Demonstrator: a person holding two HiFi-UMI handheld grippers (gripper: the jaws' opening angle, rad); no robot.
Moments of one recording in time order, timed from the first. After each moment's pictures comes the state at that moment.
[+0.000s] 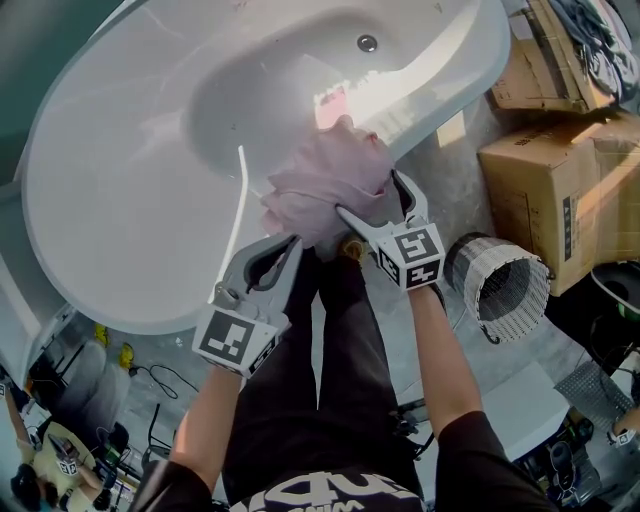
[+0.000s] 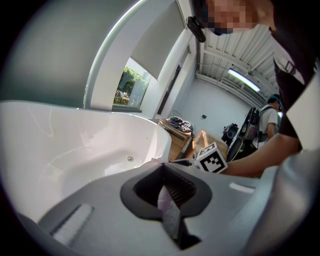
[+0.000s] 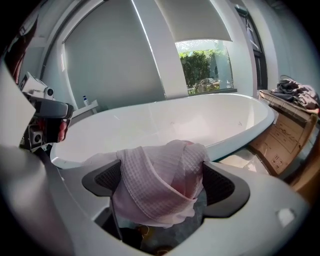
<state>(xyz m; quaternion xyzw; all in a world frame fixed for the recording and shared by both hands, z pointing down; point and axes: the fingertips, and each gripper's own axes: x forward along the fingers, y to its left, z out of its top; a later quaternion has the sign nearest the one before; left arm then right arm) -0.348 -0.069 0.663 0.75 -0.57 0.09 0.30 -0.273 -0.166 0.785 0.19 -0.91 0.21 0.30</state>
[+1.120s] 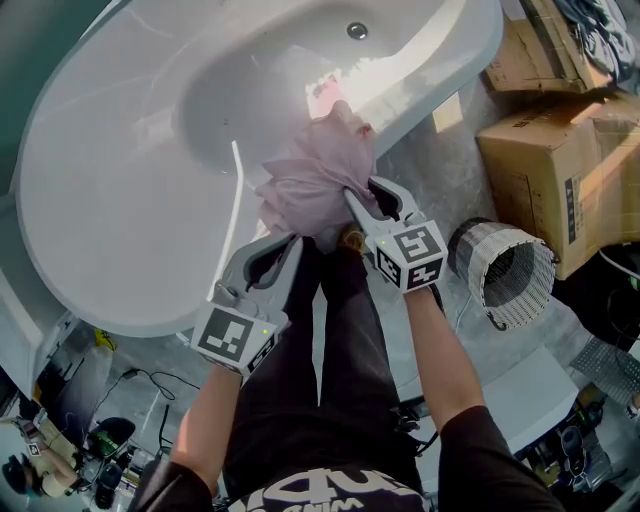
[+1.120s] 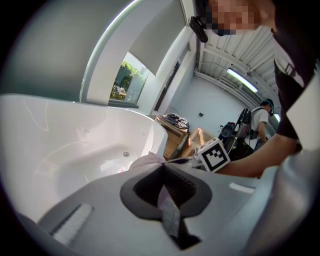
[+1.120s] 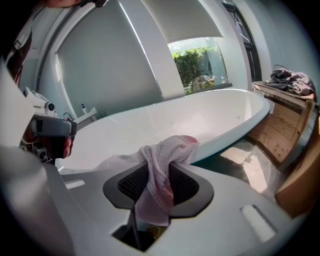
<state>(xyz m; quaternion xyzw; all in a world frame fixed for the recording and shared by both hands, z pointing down) -0.337 -0.058 0.672 0.77 -0.55 0.09 0.32 -0.273 -0.147 0.772 0.20 -0.90 0.25 0.28</state>
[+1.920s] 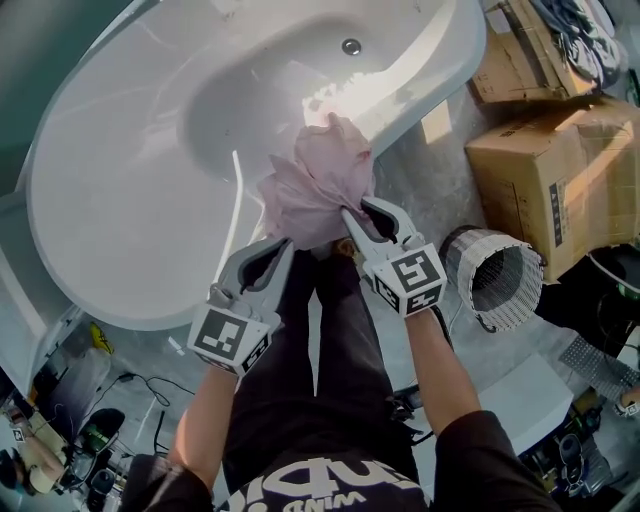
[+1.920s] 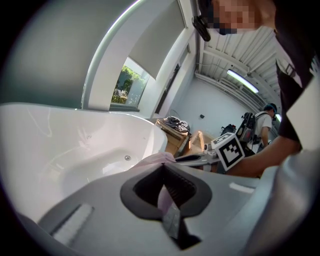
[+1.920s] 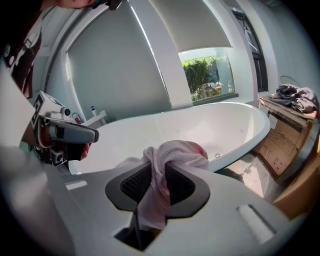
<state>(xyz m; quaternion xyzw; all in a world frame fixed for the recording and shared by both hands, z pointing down) -0.337 -0.054 0.640 0.76 -0.56 0.09 0.32 -0.266 -0.131 0.702 0.18 -0.92 0.22 0.27</state>
